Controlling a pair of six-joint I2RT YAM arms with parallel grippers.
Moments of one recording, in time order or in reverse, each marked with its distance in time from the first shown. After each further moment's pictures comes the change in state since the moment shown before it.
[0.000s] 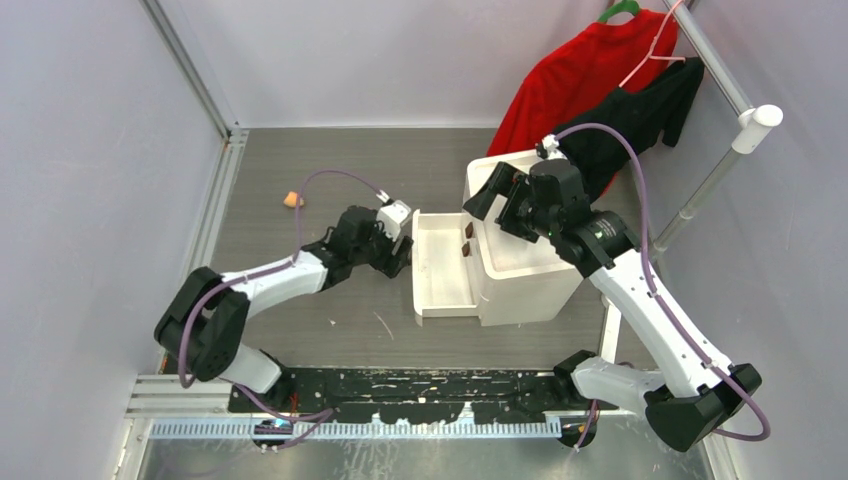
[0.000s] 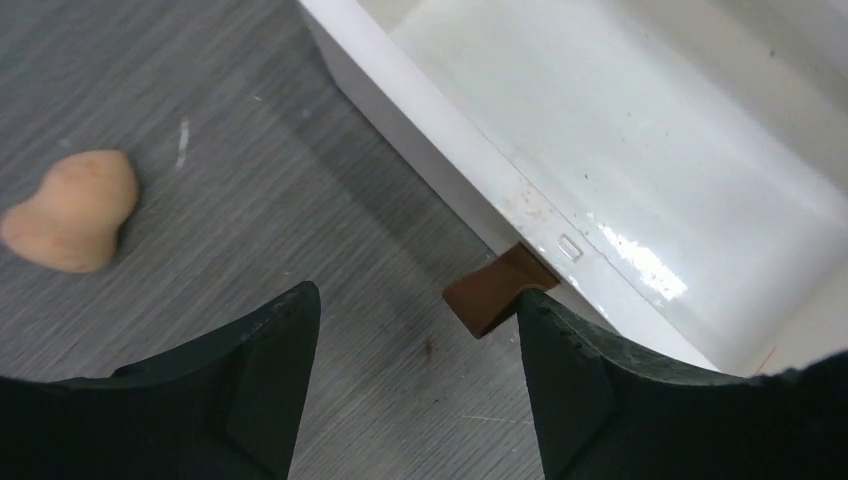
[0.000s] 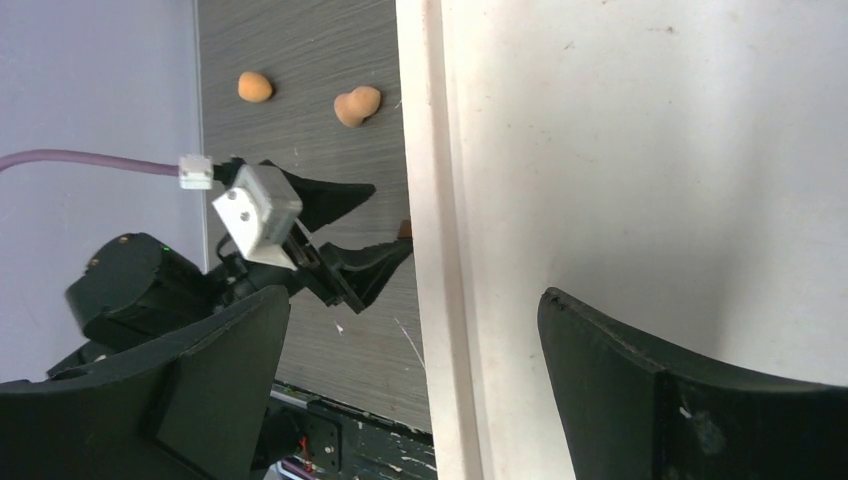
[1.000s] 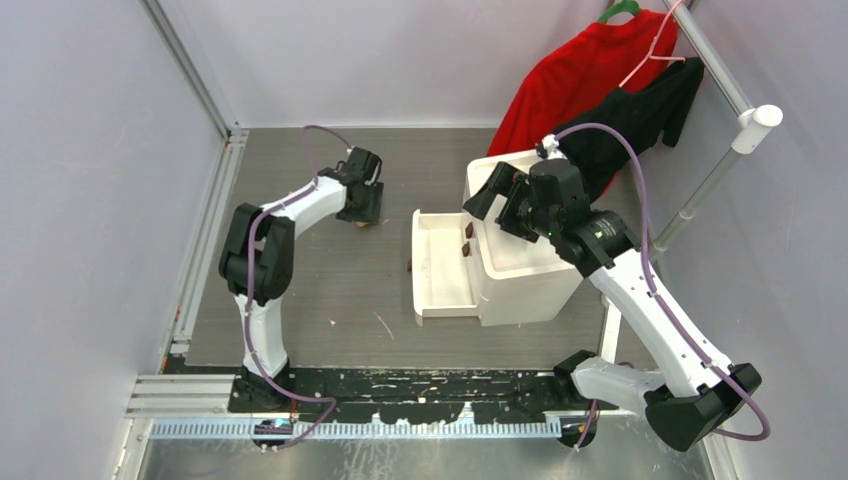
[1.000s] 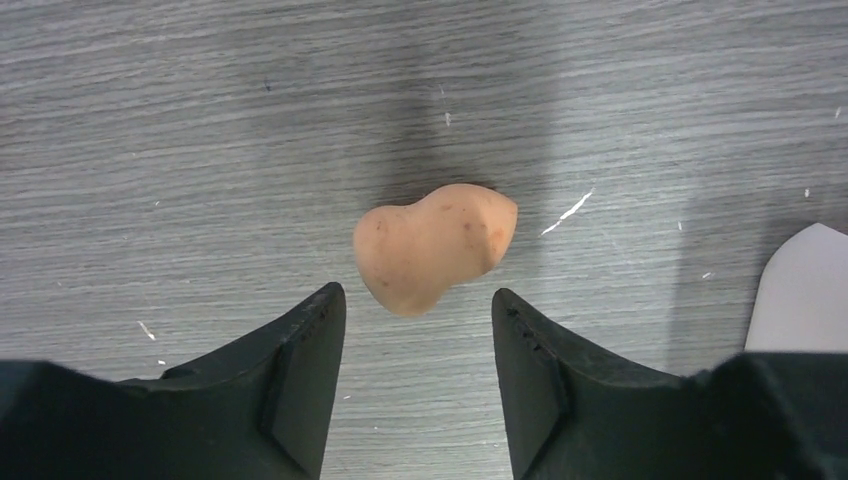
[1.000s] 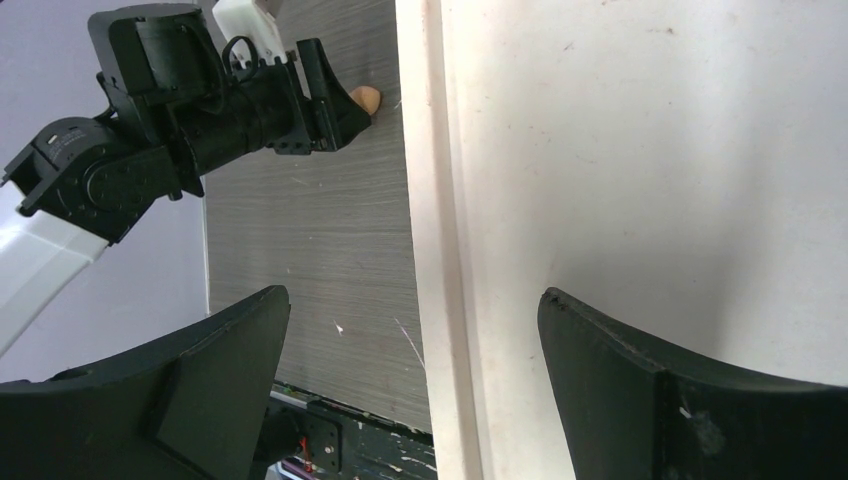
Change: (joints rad) left arm 0.222 0.488 0.722 -0.669 -0.321 -0.314; right arm 0.000 0.001 0.002 -0.002 0.002 0.000
